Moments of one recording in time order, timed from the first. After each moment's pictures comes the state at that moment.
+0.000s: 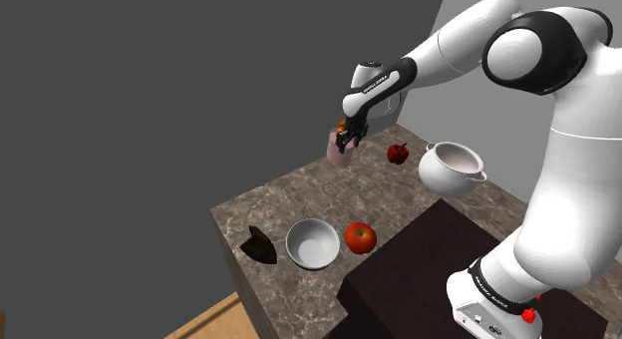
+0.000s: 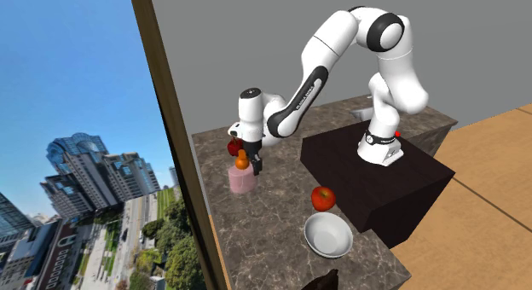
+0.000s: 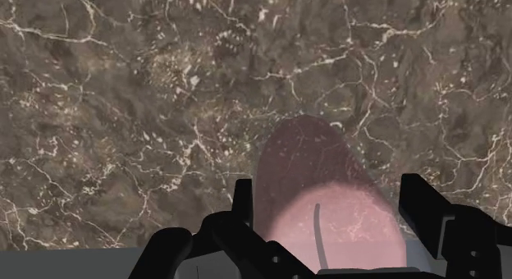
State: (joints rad) arm -0.08 0.45 -0.06 -2.02 0.05 2.49 -0.16
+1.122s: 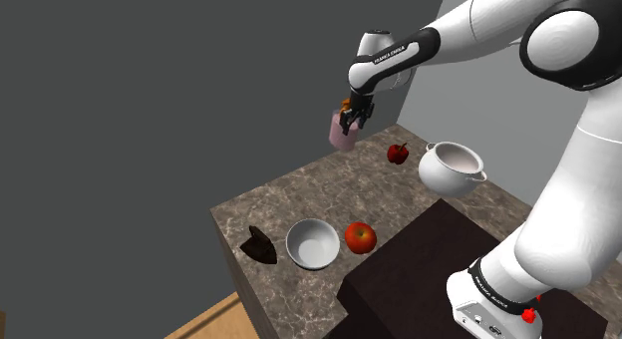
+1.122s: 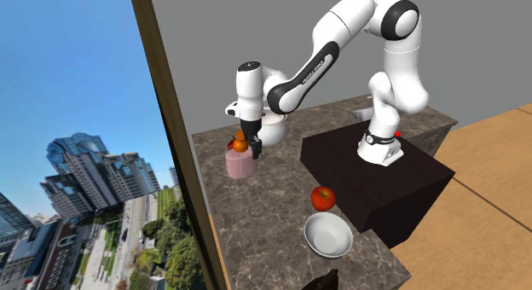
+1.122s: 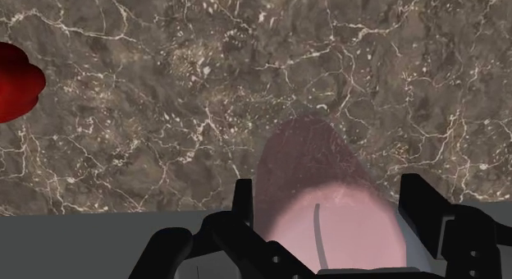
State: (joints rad) arm -0.07 0.30 -0.07 -1.99 0.03 2.30 -0.15
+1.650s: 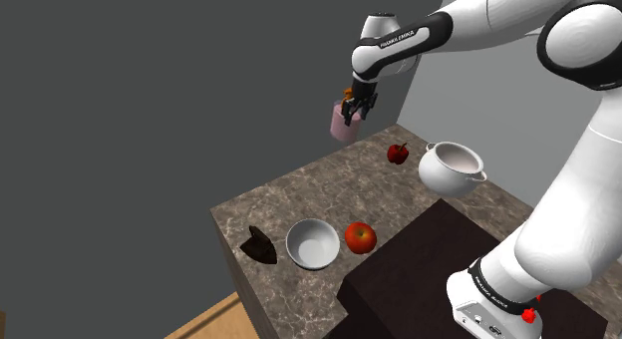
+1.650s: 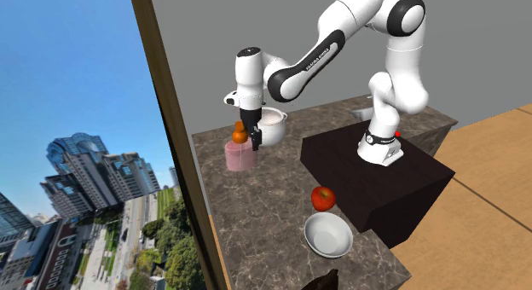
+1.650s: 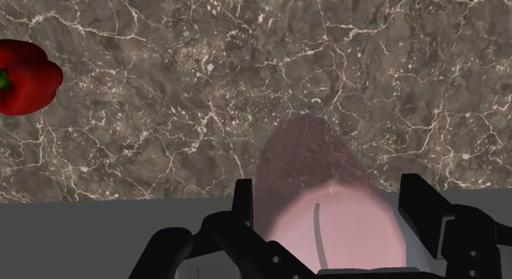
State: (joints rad) arm -0.07 0.24 -0.07 -1.96 0.02 2.21 -0.14
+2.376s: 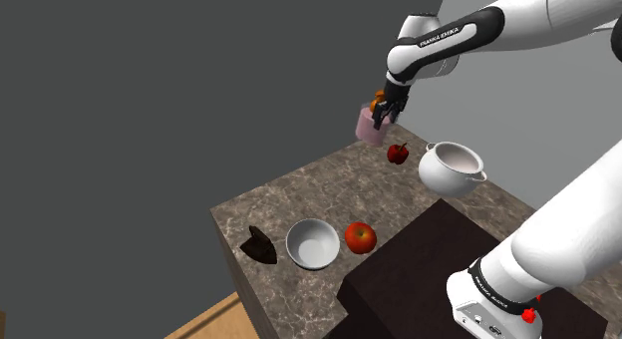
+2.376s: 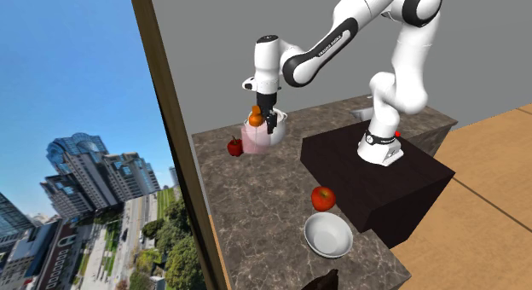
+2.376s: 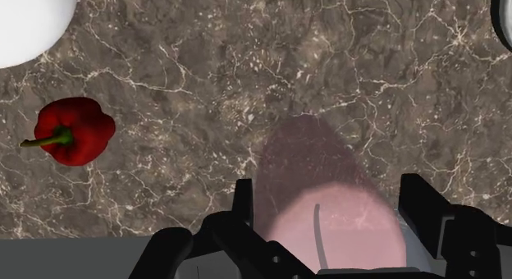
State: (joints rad) arm -0.14 0.01 -0.13 -2.21 0.01 2.24 -0.26
